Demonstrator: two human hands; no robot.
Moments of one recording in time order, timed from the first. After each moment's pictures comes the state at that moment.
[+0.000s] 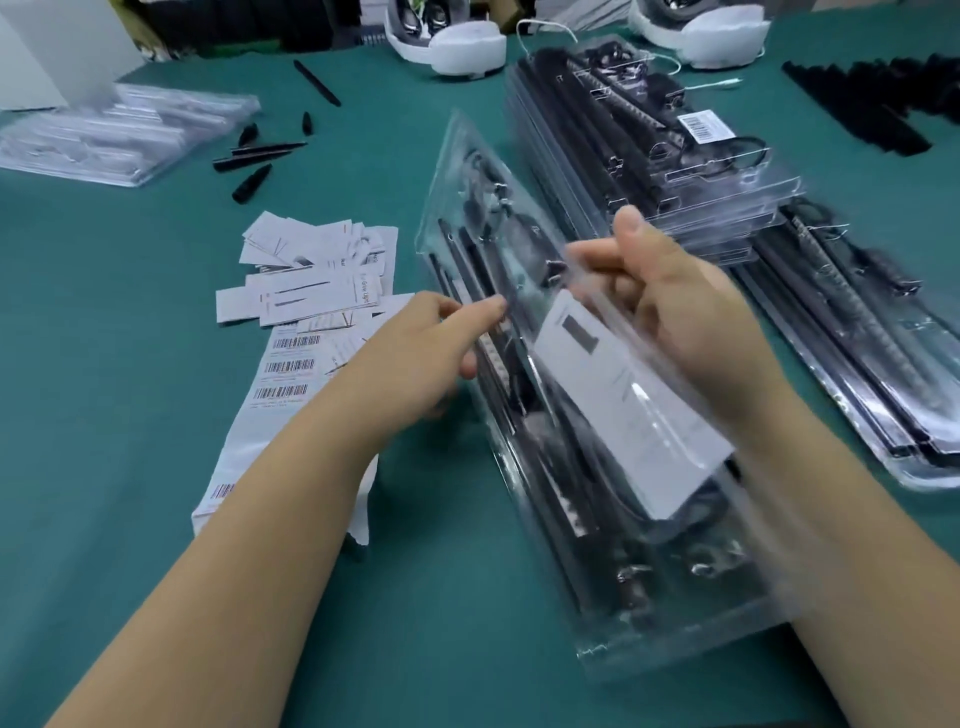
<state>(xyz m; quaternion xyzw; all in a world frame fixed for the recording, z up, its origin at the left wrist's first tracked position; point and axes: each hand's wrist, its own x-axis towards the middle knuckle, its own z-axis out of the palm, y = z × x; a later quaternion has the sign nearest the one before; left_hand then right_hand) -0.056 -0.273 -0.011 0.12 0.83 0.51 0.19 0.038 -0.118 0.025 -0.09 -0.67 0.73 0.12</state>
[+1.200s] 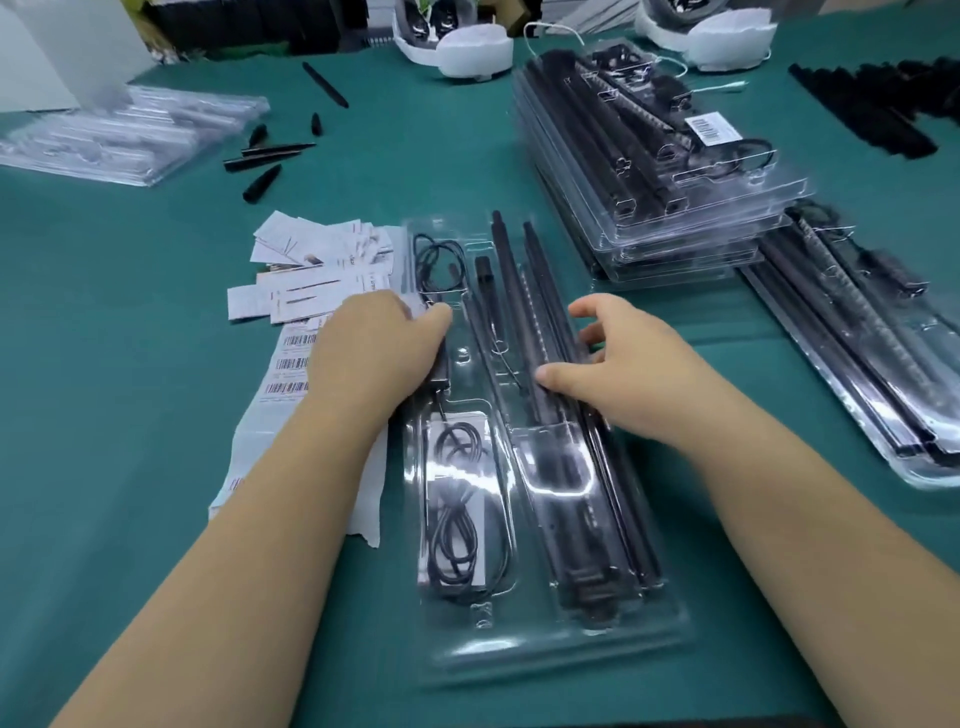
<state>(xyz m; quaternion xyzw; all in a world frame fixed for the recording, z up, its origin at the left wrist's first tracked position) -0.081 -0.282 -0.023 0.08 0.96 0.27 -0.04 0.020 -0.108 -0.016 -0.14 -0.92 0.37 0.02</state>
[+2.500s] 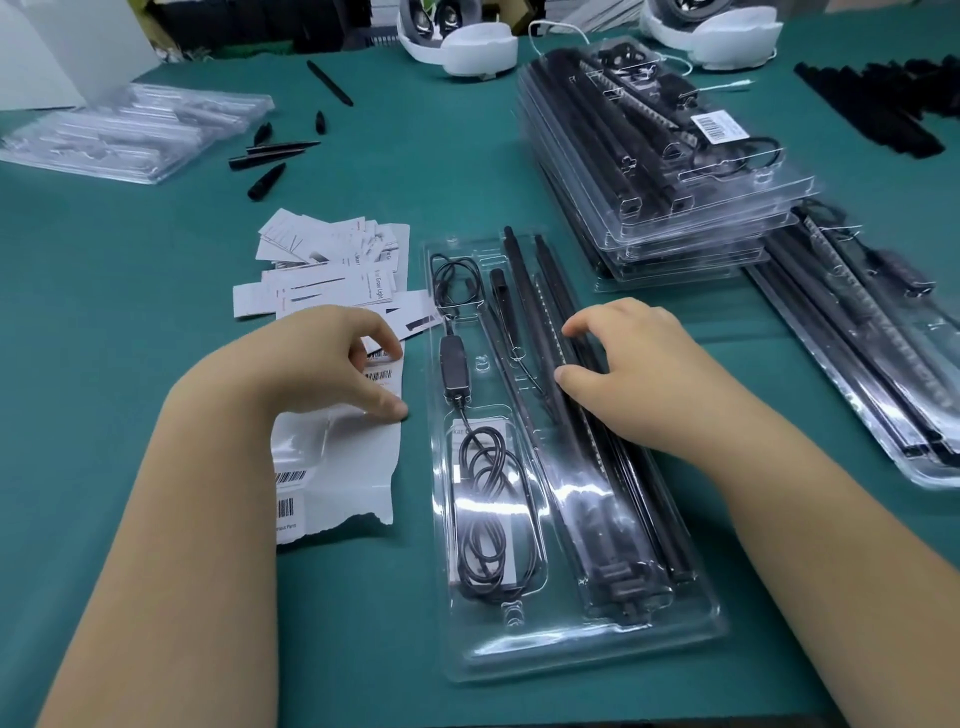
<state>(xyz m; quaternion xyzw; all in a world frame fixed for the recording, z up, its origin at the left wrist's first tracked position) -0.092 -0.341 0.004 0.21 0.94 0.19 0.17 0.024 -0.110 -0.012 -0.10 -0.97 0.23 0.03</state>
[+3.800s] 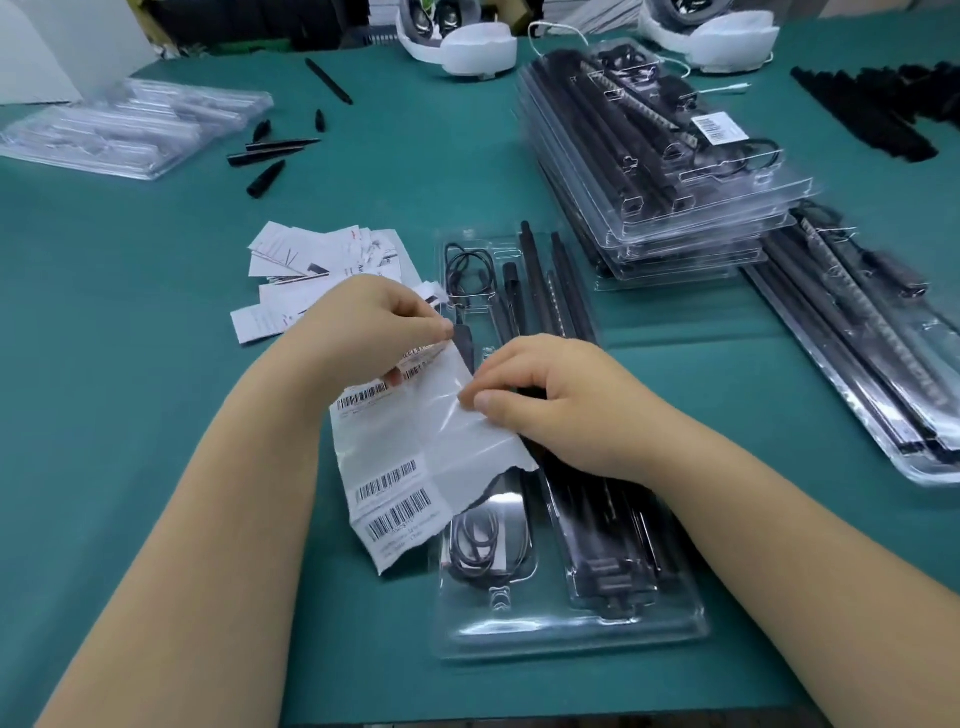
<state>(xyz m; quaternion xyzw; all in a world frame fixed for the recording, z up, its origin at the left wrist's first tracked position) -0.082 -0.308 0.003 0.14 0.91 0.38 0.14 0.024 -0.144 -0.015 0.10 -0.91 0.41 0.00</state>
